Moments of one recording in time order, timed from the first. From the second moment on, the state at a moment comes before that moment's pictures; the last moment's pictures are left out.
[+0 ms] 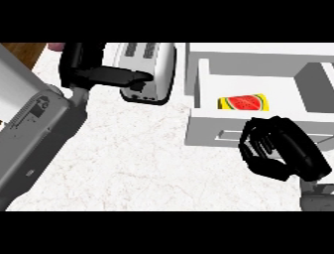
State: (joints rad) left arm -0.82 0.41 -0.43 -1.15 0.69 0.41 -0.21; right arm -0.14 -0.30 0.15 -1.72 0.62 0.22 -0.10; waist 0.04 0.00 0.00
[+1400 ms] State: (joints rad) left arm -0.43 0.58 -0.24 -1.38 0.72 0.14 -0.27; right arm -0.86 -0.23 0.01 -0.40 0.86 -0.09 -0.48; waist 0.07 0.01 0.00
